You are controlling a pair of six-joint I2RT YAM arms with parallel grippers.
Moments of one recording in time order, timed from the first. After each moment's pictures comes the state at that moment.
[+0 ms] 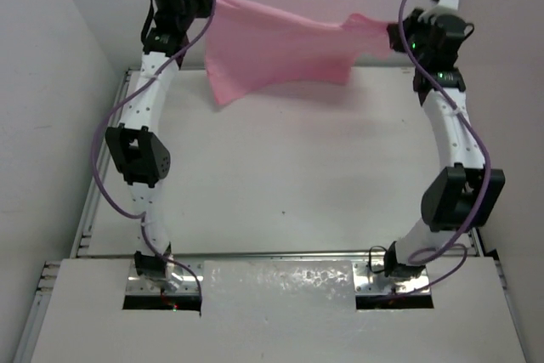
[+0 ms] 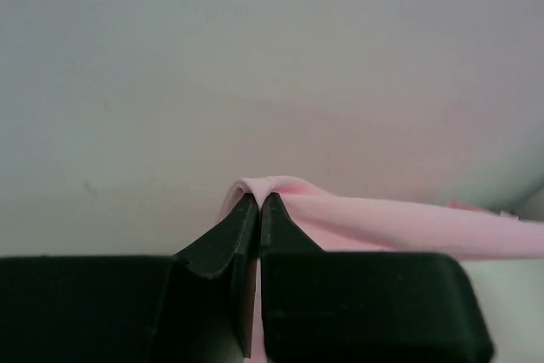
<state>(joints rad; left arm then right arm) -0.11 2.19 2.42 -0.12 0.12 -0.22 -0.10 1.74 1.74 -0.01 -0.23 0.31</state>
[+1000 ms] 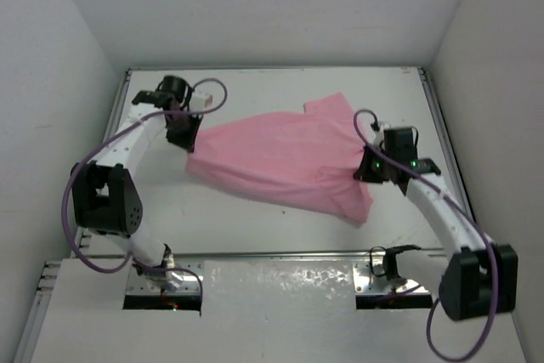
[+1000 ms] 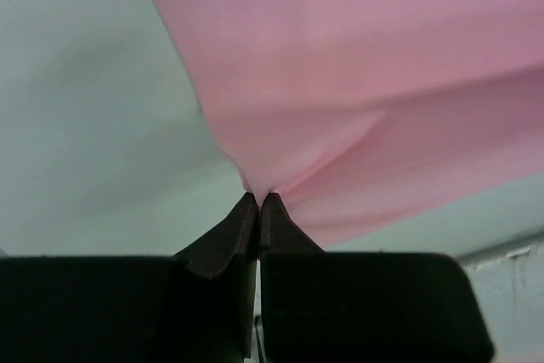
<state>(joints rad) -0.10 1.57 1.28 -1.00 0.12 0.24 0.11 1.01 0.60 -0.52 -0.21 0.24</state>
